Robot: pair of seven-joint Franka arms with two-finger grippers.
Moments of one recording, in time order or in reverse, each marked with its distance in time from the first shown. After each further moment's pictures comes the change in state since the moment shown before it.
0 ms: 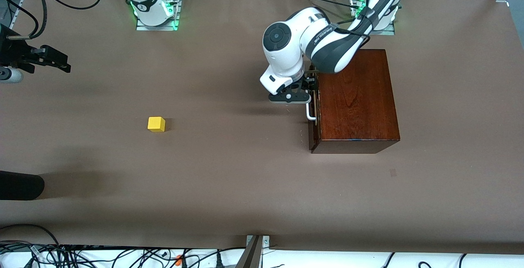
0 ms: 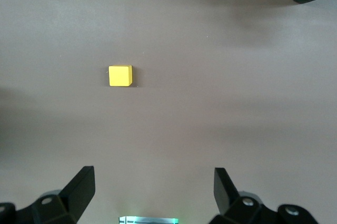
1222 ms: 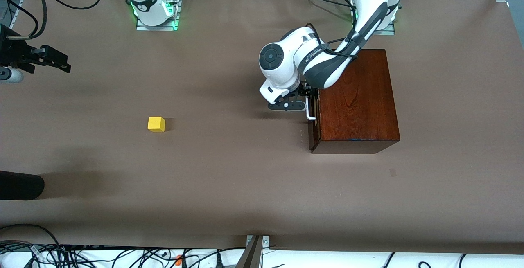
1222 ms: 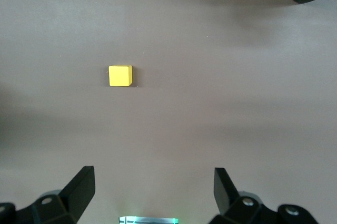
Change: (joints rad) left arm -0.013 0.100 0.003 0.007 0.038 0.013 -0.033; right arm 0.000 0.000 0.000 0.000 0.000 0.000 0.000
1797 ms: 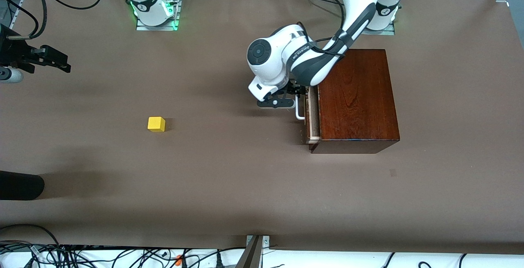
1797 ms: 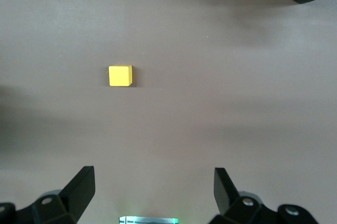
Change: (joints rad) left arm -0.081 0.057 0.015 0.093 0.007 -0.001 -0.054; right arm 0.000 0.000 0.000 0.000 0.000 0.000 0.000
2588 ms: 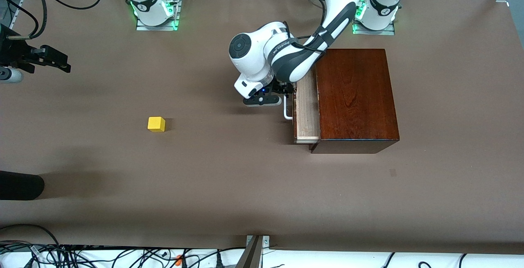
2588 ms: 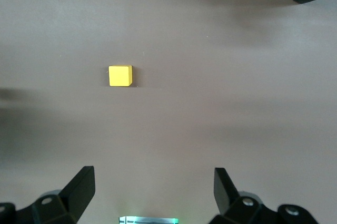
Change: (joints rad) left arm -0.137 0.079 0.071 0.141 0.027 -0.030 -0.075; right arm 0.000 0.000 0.000 0.000 0.000 0.000 0.000
